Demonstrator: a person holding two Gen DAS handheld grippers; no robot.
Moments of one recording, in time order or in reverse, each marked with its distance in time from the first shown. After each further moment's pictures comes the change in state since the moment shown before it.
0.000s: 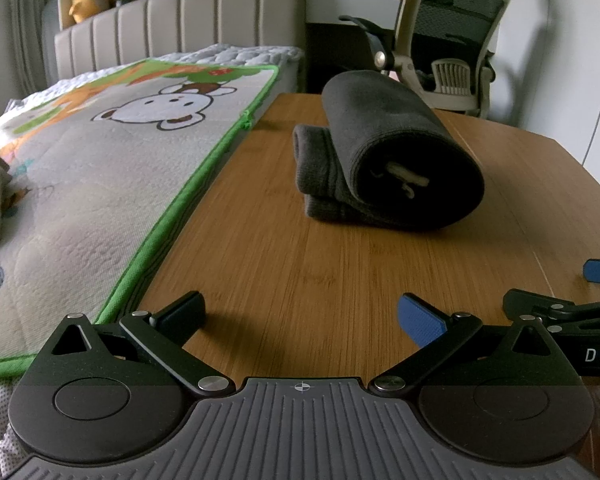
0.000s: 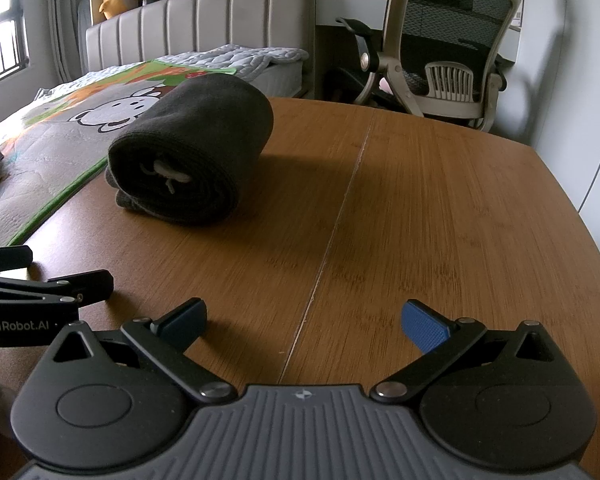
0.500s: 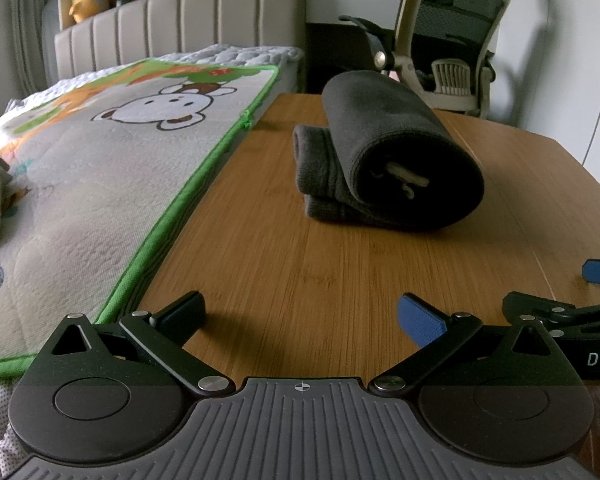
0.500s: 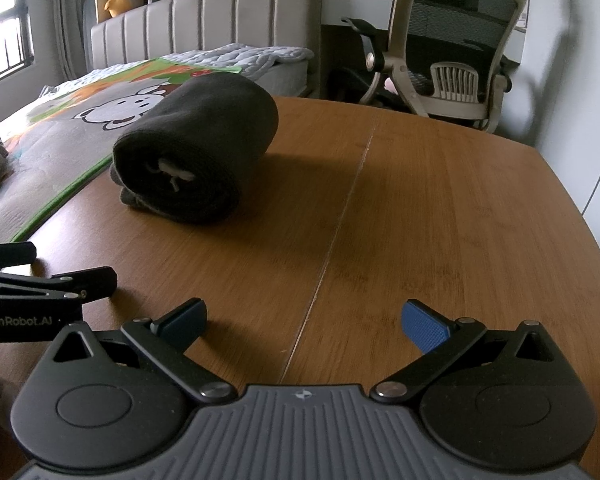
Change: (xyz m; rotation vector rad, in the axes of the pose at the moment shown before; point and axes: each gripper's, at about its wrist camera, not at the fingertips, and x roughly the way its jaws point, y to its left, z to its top) left arm 0.002 0.000 0.001 0.001 0.000 0.001; right arm -0.001 0.000 0.000 -0.011 0.002 0.013
